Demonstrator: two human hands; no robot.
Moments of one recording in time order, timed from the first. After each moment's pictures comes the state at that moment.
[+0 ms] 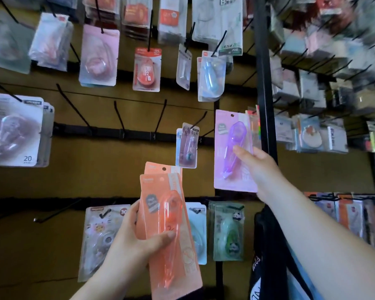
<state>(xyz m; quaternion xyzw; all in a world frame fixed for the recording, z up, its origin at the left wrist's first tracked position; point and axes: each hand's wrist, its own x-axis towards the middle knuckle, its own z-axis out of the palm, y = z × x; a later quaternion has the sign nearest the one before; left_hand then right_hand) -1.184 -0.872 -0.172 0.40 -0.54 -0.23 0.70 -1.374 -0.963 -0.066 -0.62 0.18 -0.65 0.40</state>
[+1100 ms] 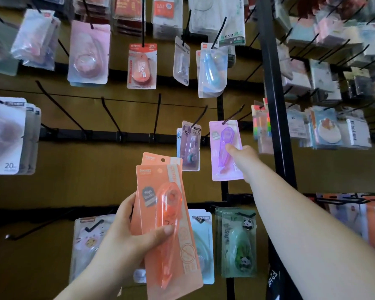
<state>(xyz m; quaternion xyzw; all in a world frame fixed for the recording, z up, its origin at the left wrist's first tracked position) -1.174 -0.896 -0.153 0.41 -0.55 -0.21 0.69 -1.338 -1.065 -0.031 -0.62 0.36 -0.61 0.32</state>
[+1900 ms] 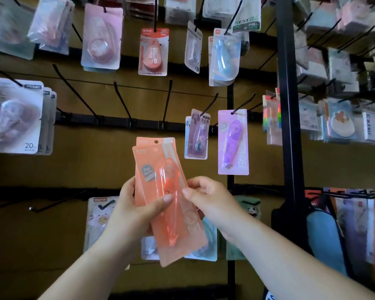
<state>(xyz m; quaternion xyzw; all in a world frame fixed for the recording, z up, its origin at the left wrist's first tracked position) -1.174 -0.895 -0.154 0.38 -0.53 -0.20 0.73 -1.301 -0.968 -0.127 -0.79 0.17 -0.46 0.37</state>
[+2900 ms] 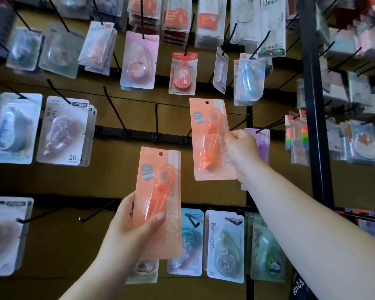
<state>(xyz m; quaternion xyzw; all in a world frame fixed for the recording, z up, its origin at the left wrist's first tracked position) -1.133 -0.844 -0.157 0.43 -0.49 -0.15 0.74 -1.269 -0.947 -0.024 -0.69 0.26 -0.63 0.26</state>
